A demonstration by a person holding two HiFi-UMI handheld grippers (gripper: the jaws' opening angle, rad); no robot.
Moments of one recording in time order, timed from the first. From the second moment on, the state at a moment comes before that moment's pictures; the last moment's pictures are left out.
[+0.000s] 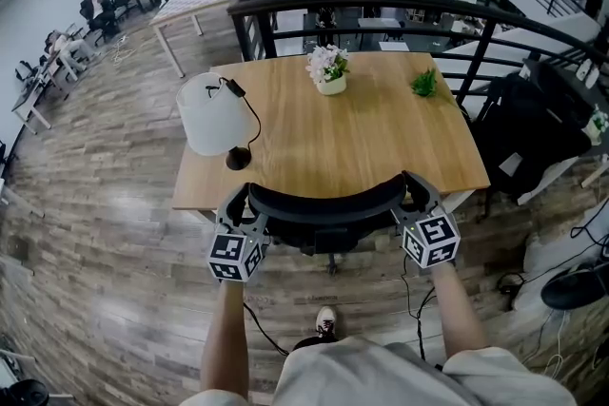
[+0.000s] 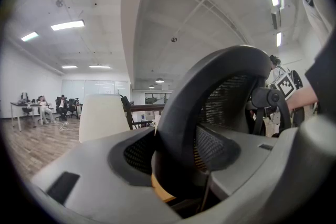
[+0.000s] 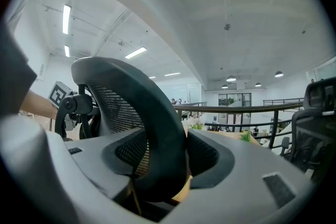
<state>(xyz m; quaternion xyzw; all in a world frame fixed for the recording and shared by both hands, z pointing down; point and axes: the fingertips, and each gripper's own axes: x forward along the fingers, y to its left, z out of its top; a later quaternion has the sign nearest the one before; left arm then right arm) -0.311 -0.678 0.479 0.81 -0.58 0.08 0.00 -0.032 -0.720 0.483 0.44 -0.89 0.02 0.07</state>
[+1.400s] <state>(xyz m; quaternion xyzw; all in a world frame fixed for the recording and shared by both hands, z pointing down) -0.329 -0.672 0.487 0.79 -0.60 0.11 -0.03 -0.002 -0.706 0.496 0.44 -0.88 0.02 0.16</state>
